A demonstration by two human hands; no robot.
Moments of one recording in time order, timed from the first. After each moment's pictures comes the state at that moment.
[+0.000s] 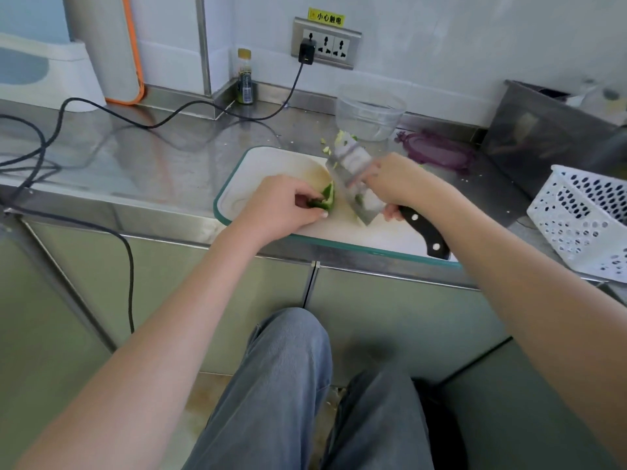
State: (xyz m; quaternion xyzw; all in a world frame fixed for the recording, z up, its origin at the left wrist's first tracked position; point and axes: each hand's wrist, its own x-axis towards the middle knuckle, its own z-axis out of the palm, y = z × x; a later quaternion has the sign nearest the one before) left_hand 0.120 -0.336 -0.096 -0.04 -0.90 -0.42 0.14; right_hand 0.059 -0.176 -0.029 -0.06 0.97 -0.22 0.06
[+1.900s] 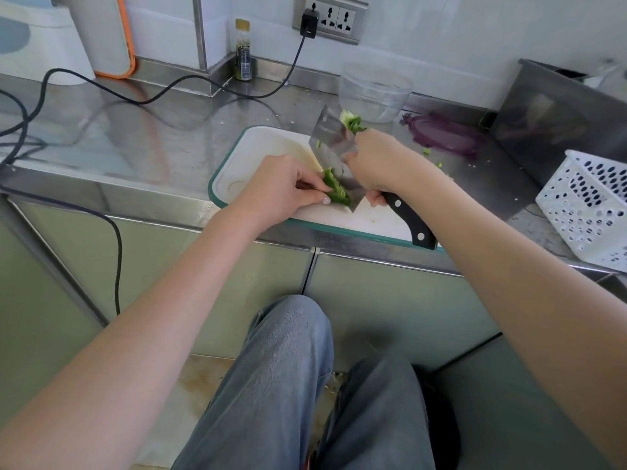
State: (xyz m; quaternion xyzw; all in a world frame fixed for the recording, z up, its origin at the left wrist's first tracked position) left_hand 0.118 -0.336 -0.097 -0.07 -0.88 -0.44 0.15; right_hand 0.079 -0.208 -0.020 -0.13 0.99 0.02 0.10
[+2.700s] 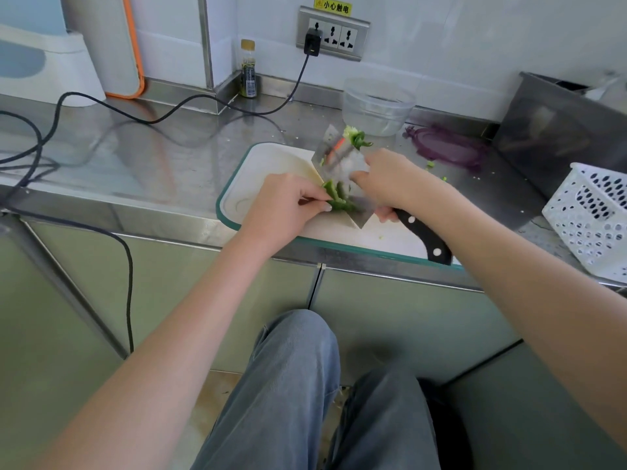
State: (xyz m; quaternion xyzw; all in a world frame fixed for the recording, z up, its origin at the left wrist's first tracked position) left_hand 0.122 -0.334 -0.100 -0.06 -0.87 -0.44 0.22; right_hand 0.073 -0.198 -0.023 -0.10 0.98 -0.13 0.06
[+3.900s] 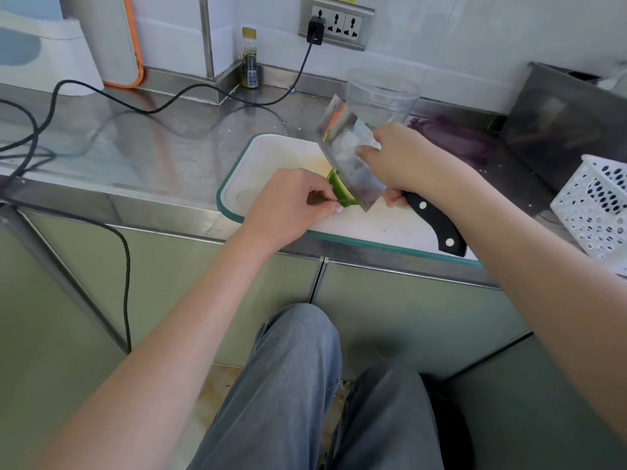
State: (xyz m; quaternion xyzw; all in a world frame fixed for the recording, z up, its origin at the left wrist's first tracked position) left_hand 0.126 -0.331 -0.100 -0.07 -0.88 -0.42 0.20; right_hand 0.076 -0.193 -0.013 -0.16 0.98 -0.15 -0.01
